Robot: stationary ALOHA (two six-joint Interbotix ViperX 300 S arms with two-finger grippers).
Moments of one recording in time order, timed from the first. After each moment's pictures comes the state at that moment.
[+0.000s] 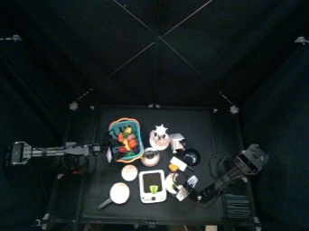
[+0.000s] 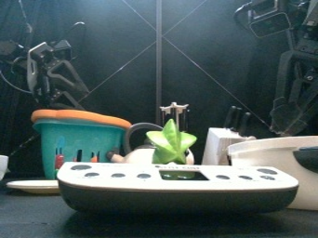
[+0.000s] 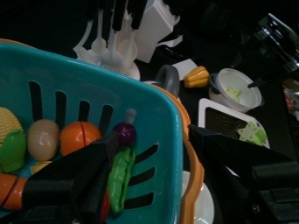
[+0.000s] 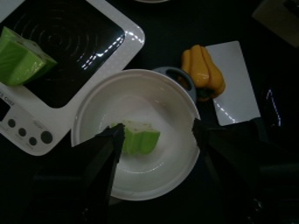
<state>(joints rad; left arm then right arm) 0.21 -0.68 1.20 0.06 -0.11 -0.37 0.66 0.02 0.64 -0.93 0.97 1.94</state>
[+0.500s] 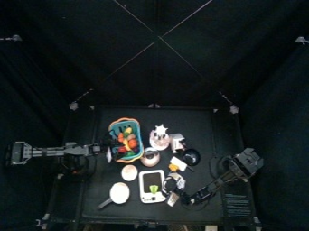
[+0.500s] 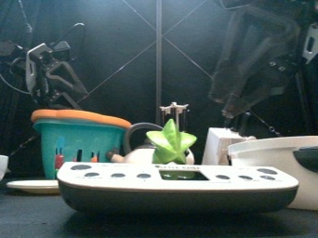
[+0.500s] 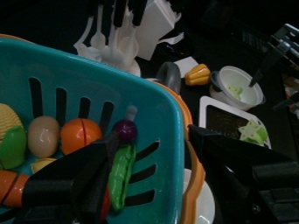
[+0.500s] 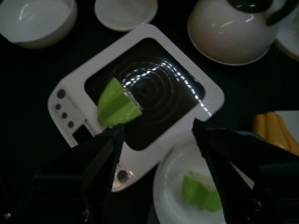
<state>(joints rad) 0.21 -0.68 1.20 0.06 -0.11 -0.36 0.57 0.16 0.47 -1.13 0.79 1.94</state>
